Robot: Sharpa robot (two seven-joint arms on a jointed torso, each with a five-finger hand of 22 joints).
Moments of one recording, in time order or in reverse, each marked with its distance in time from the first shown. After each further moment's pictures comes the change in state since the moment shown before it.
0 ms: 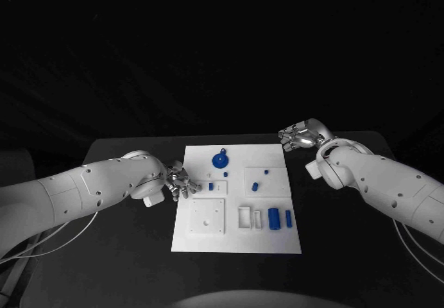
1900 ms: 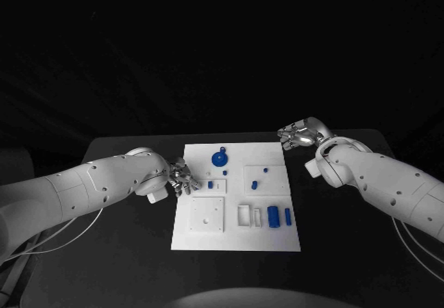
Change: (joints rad) left arm -0.003 0.039 0.005 -0.041 0.010 -0.005 0.006; left_hand 0.113 0.103 0.055 -0.141 0.076 0.020 -0.009 0.022 0.099 0.000 0.000 0.016 -0.005 0.009 -0.007 0.012 0.012 0.000 0.004 -0.004 0.031 0.000; right arm -0.001 0.001 0.000 -0.002 0.000 0.005 -0.002; right_hand 0.000 0.000 0.000 0.000 0.000 0.000 0.000 0.000 0.000 0.000 0.000 0.000 0.000 0.000 0.000 0.000 0.000 0.000 0.000 0.000 0.000 0.000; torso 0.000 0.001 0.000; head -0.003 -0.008
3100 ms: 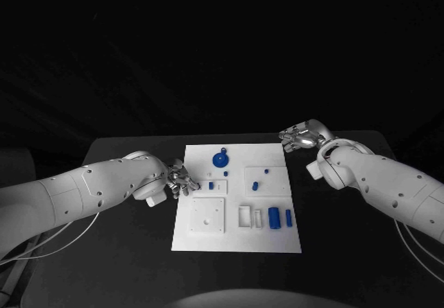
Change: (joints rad) left arm -0.004 -0.041 0.001 0.059 -0.001 -0.070 -0.027; left_hand -0.080 -0.085 0.300 0.012 -0.065 0.012 0.005 0.002 0.156 -0.004 -0.011 0.088 -0.010 0.043 -0.012 0.007 0.012 0.000 -0.009 -0.009 0.104 0.000; right arm -0.003 -0.004 0.000 -0.002 0.000 0.009 -0.002; right_hand 0.000 0.000 0.000 0.000 0.004 0.000 0.000 0.000 0.000 0.000 0.000 0.000 0.000 0.000 0.000 0.000 -0.001 0.000 0.000 0.000 0.000 0.000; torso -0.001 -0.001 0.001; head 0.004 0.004
